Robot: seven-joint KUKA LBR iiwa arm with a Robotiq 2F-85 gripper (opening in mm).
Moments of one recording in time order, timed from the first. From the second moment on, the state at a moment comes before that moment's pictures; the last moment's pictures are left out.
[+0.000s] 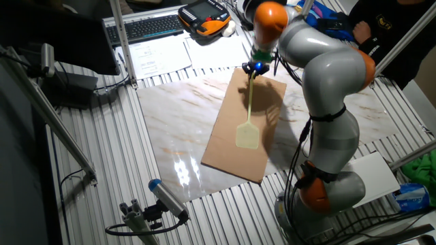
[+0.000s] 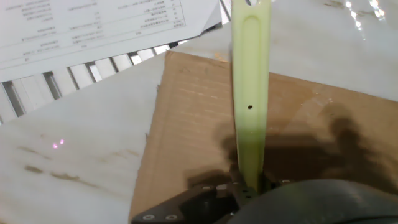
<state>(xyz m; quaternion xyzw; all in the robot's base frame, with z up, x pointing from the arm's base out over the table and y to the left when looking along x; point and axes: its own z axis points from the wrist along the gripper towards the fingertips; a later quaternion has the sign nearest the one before) 0.650 -0.022 0.108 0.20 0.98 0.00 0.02</state>
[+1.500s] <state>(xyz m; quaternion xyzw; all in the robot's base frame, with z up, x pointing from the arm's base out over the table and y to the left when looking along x) 0.665 -0.026 0.067 0.21 0.98 0.00 0.03</state>
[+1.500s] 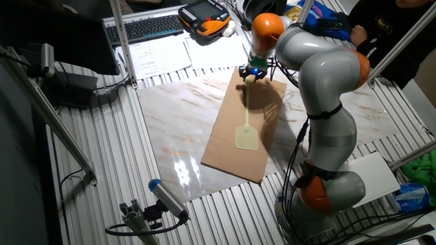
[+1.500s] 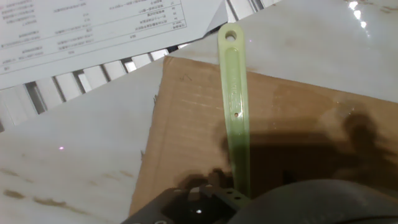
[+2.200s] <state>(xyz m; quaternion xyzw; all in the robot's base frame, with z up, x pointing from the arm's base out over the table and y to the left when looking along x) 0.664 -0.024 0.047 0.22 0.97 0.01 0.05</state>
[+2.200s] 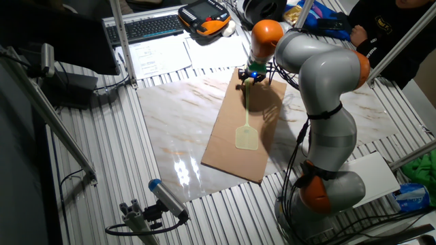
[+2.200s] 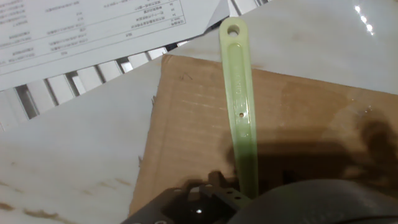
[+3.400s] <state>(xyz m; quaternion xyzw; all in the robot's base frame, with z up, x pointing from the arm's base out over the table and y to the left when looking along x) 0.664 -0.021 0.047 0.23 0.97 0.00 0.00</state>
